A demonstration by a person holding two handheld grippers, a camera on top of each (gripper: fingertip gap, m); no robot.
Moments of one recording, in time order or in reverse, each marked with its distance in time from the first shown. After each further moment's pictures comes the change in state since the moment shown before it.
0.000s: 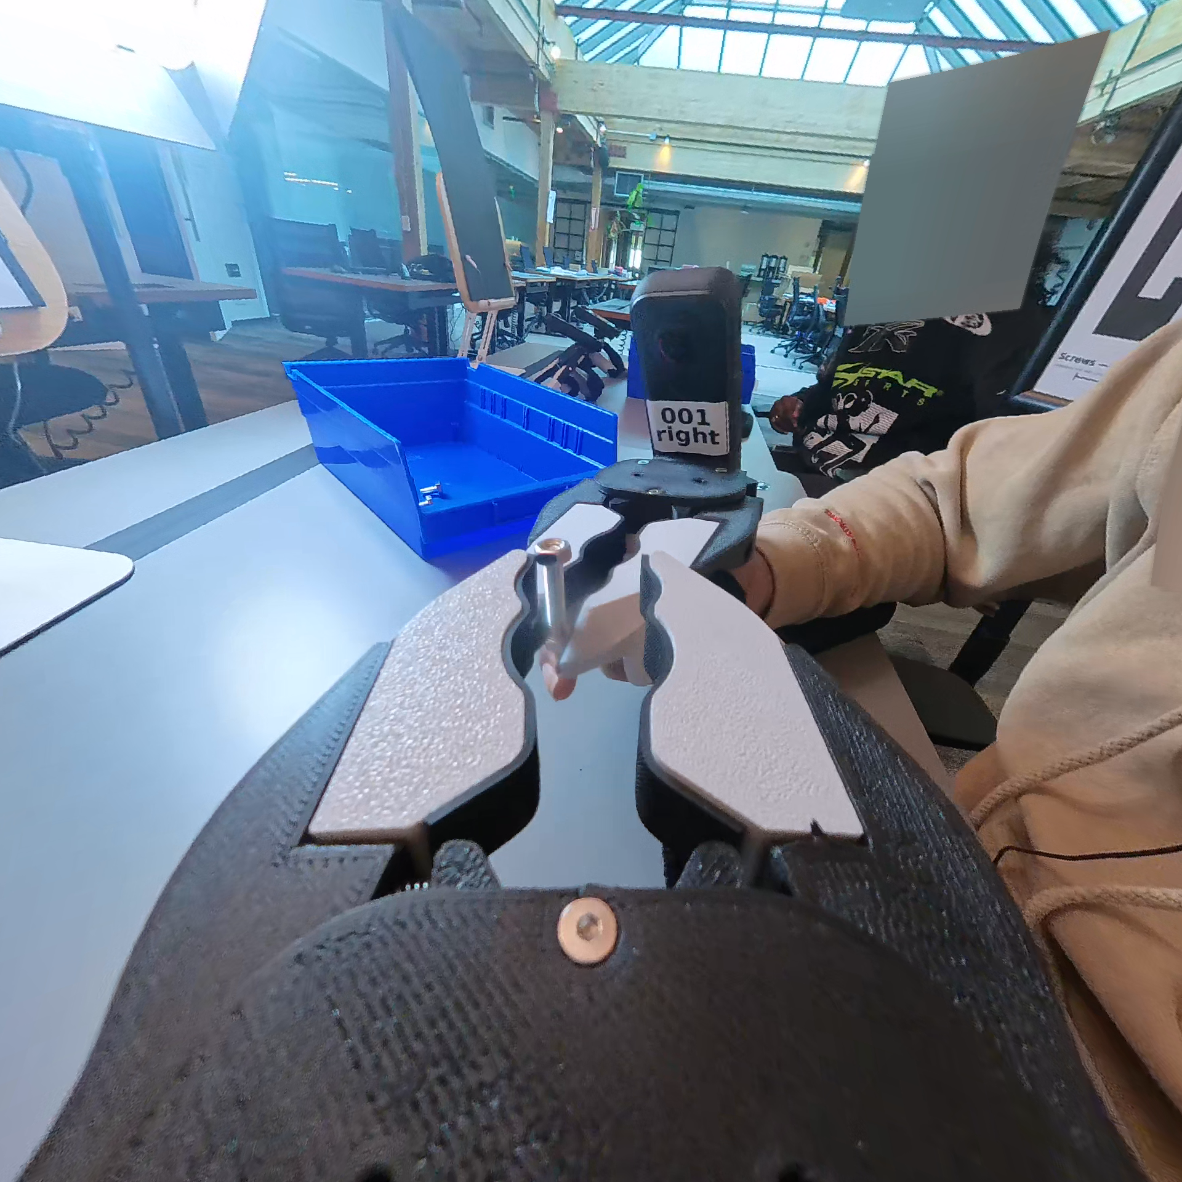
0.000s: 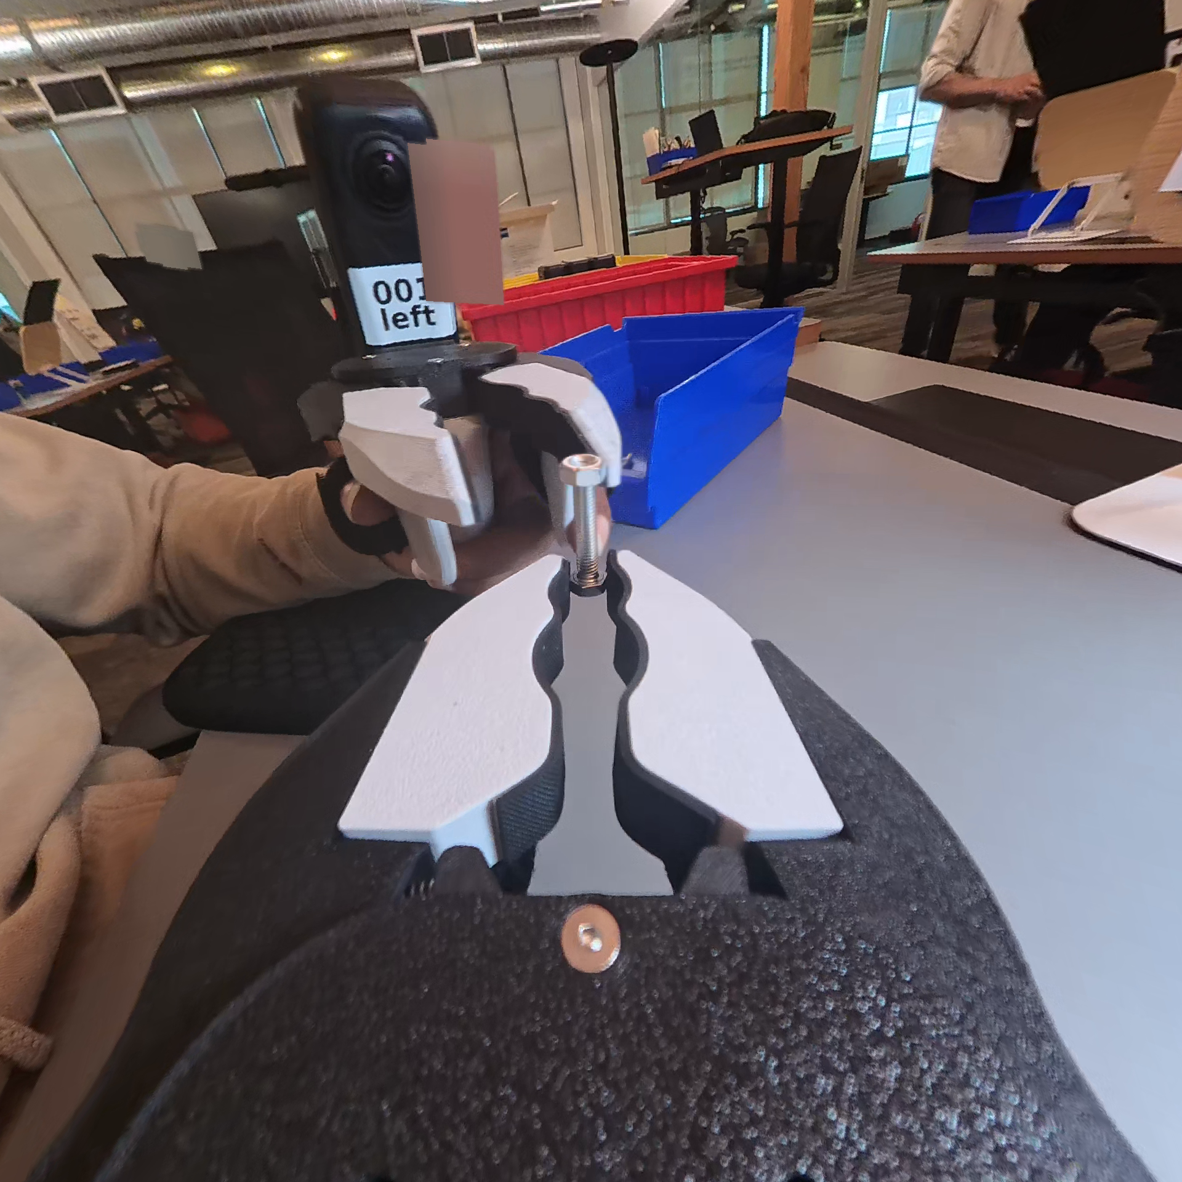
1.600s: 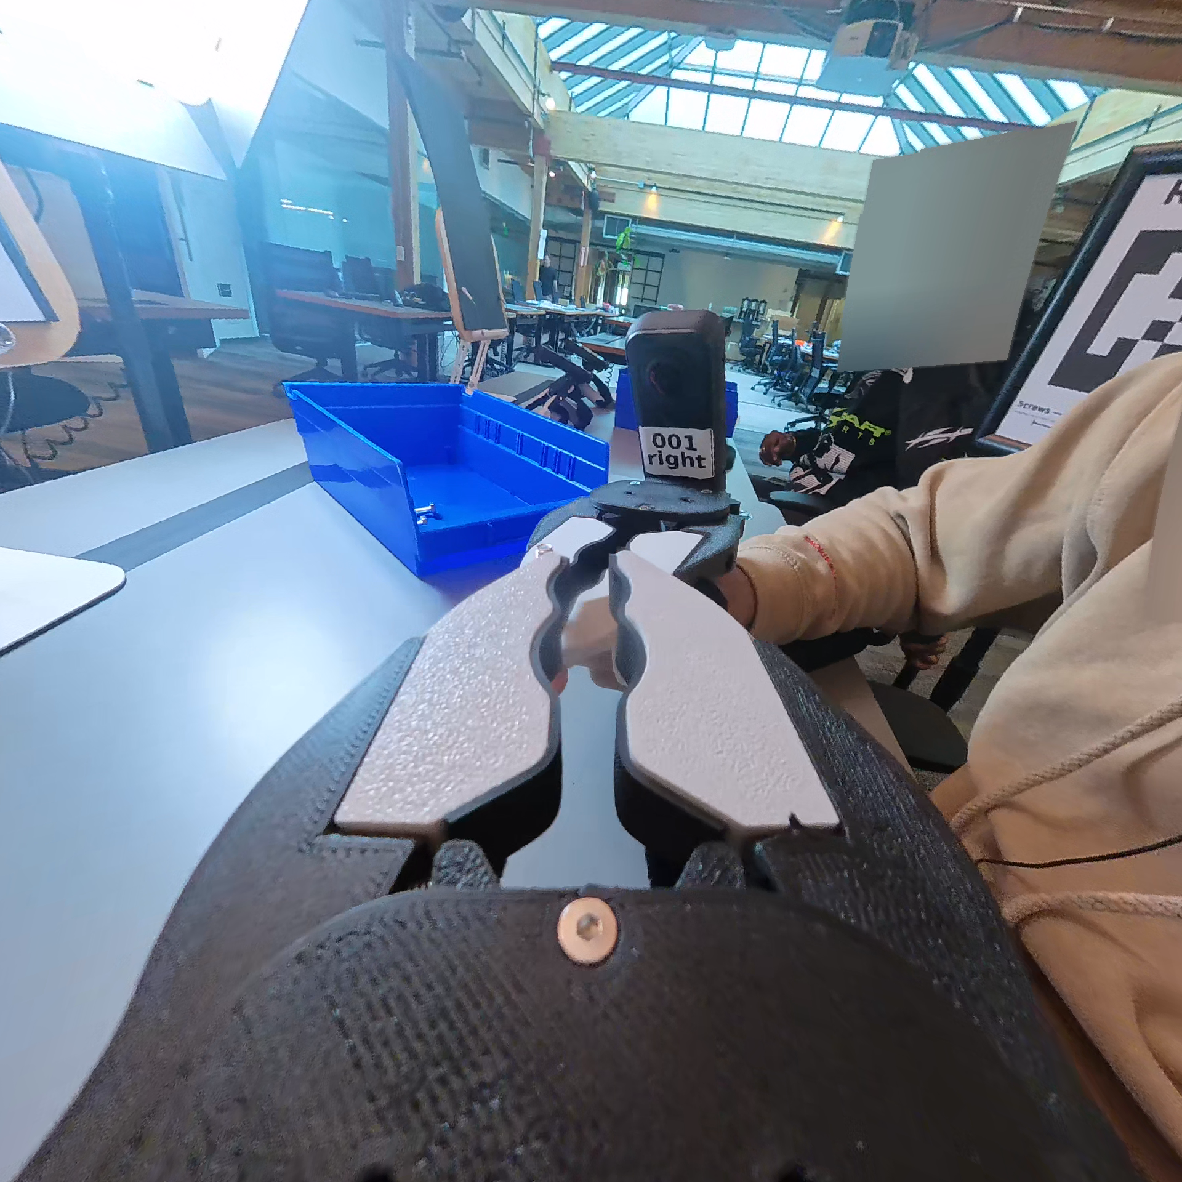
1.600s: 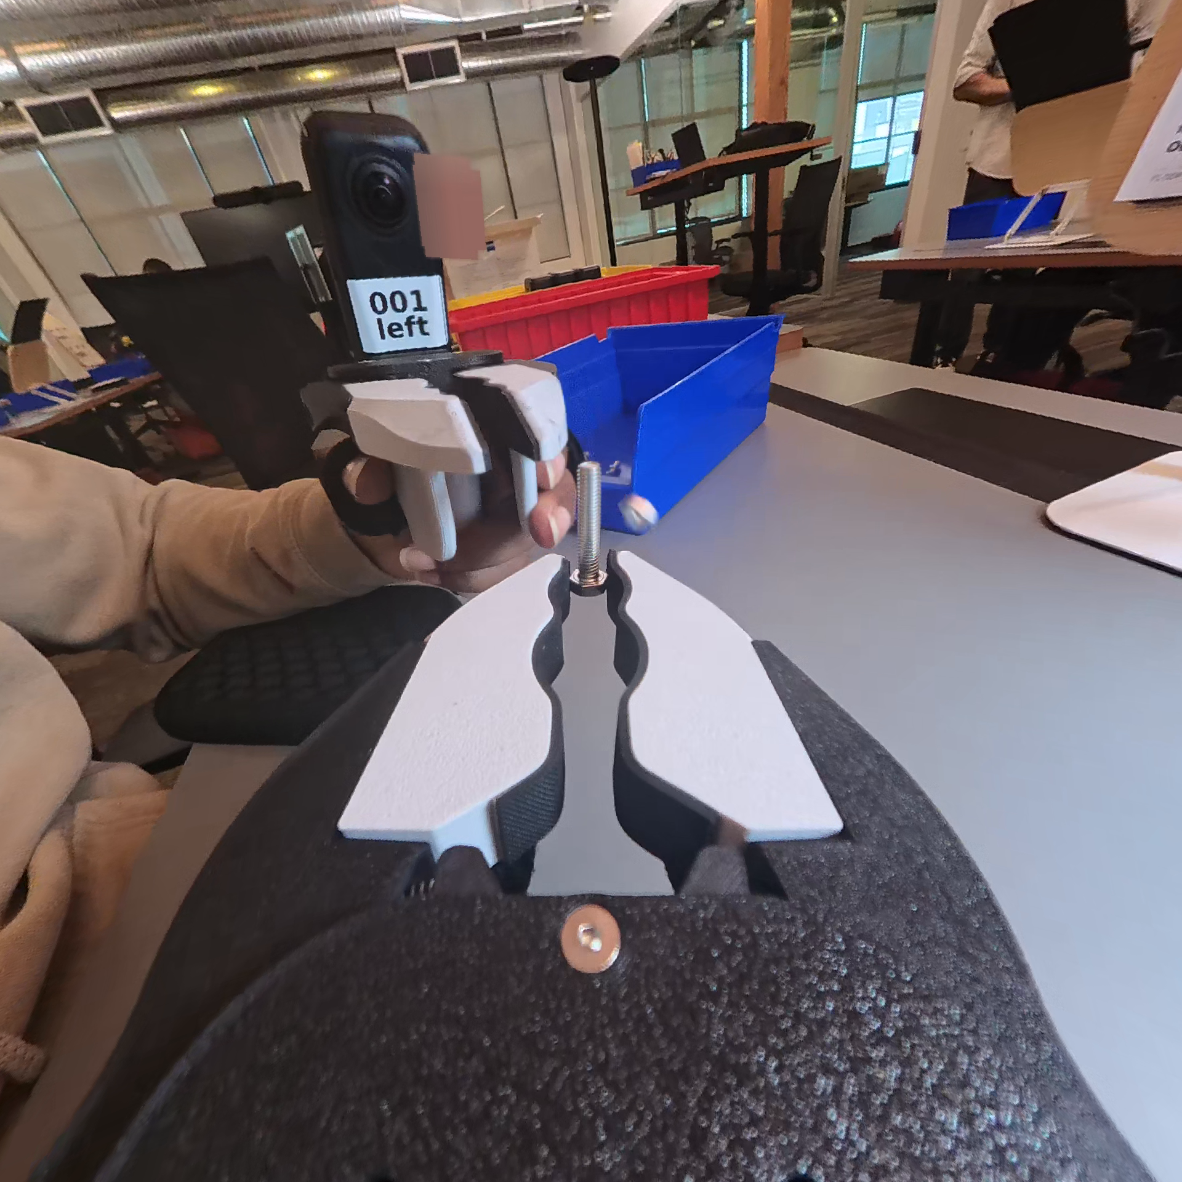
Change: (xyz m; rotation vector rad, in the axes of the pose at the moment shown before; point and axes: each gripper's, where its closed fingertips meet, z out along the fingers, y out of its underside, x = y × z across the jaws) left arm -0.003 -0.009 -0.008 0.052 0.019 -0.039; right arm 0.006 -0.003 -0.003 0.013 0.018 0.011
